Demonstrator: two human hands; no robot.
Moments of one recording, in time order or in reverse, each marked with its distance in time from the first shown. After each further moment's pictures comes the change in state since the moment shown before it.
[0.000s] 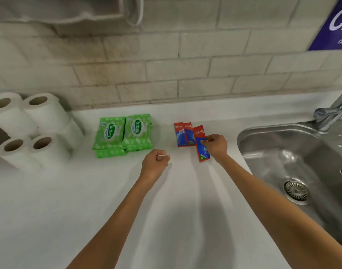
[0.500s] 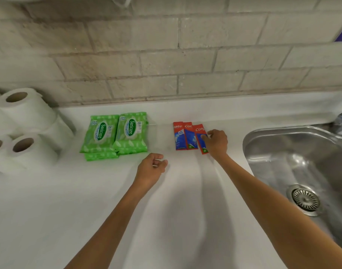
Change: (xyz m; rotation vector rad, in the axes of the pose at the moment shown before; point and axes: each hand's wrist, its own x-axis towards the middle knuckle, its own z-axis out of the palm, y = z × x) left_hand 0.034 -0.013 0.012 0.044 -0.017 -0.047; right_hand 0.061 0.006 0.018 -0.216 0.071 -0.068
